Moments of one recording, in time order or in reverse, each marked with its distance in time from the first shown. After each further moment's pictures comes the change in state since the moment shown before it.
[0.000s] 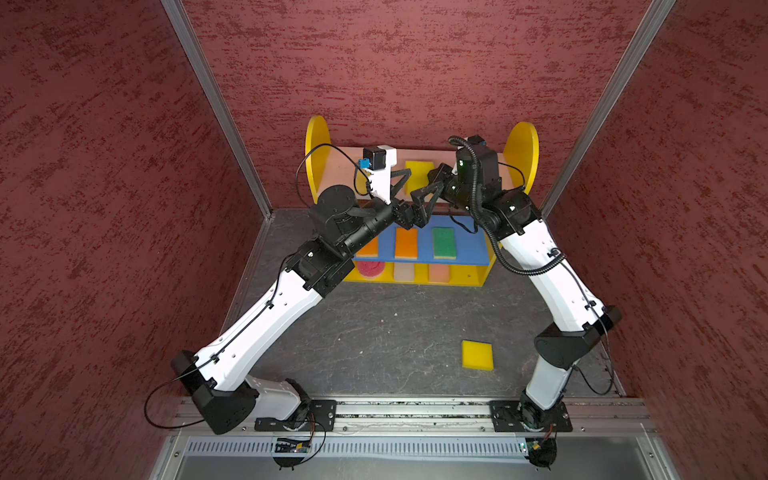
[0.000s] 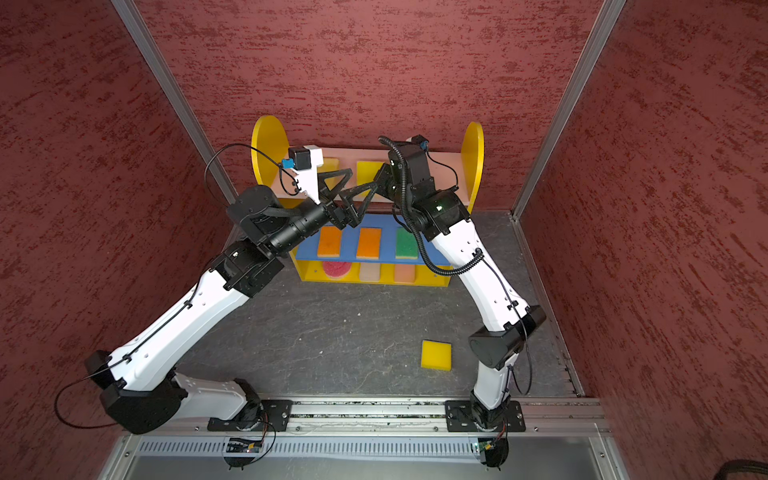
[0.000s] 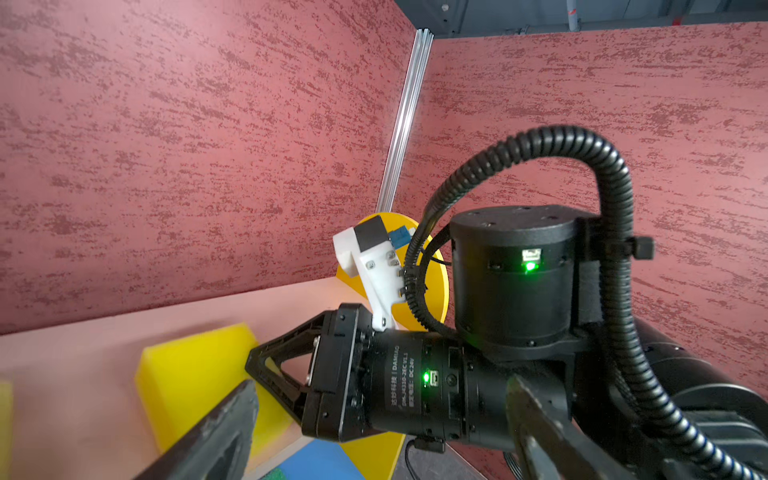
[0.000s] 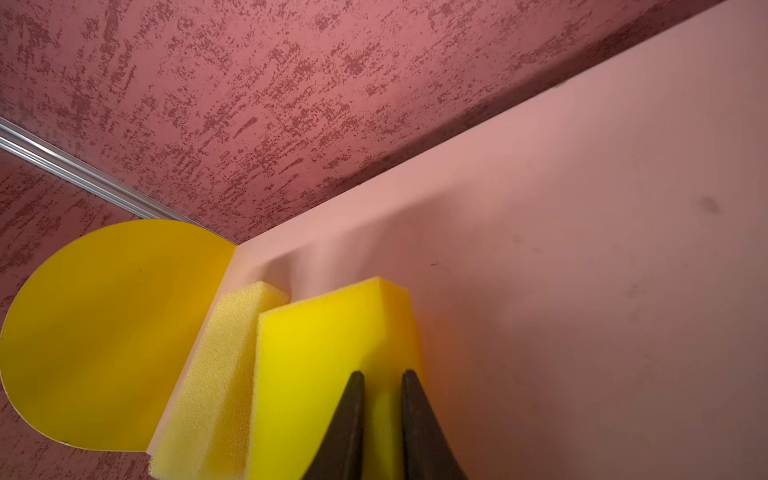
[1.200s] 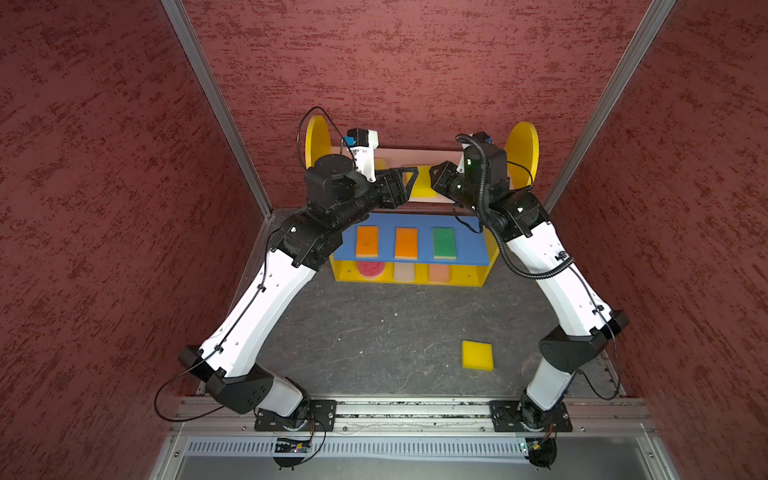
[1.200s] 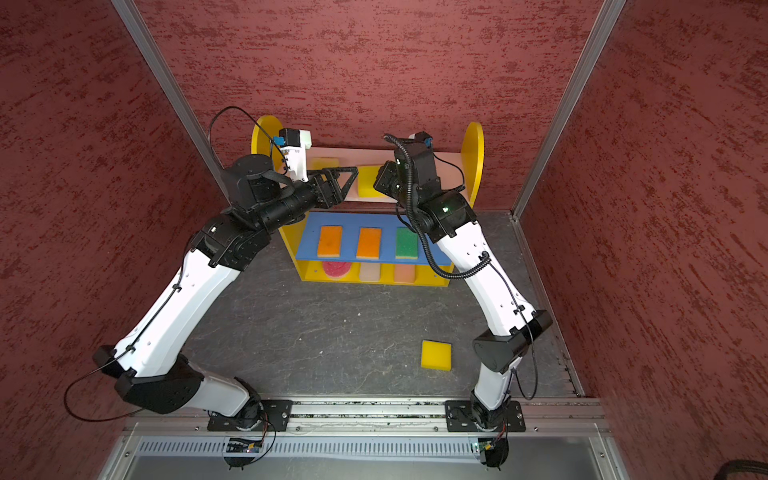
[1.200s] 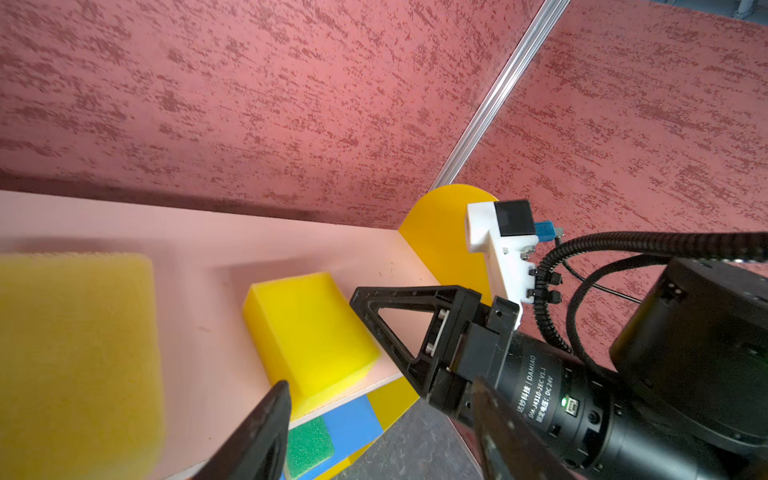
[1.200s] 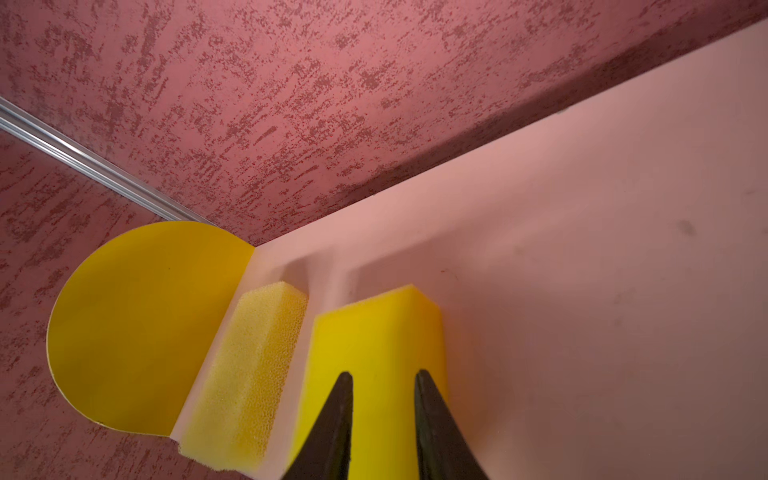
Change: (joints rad) left arm 0.115 0.118 0.296 -0.476 0.005 -0.245; right arm -0.005 -0.045 -0.031 0.027 -0.026 -0.022
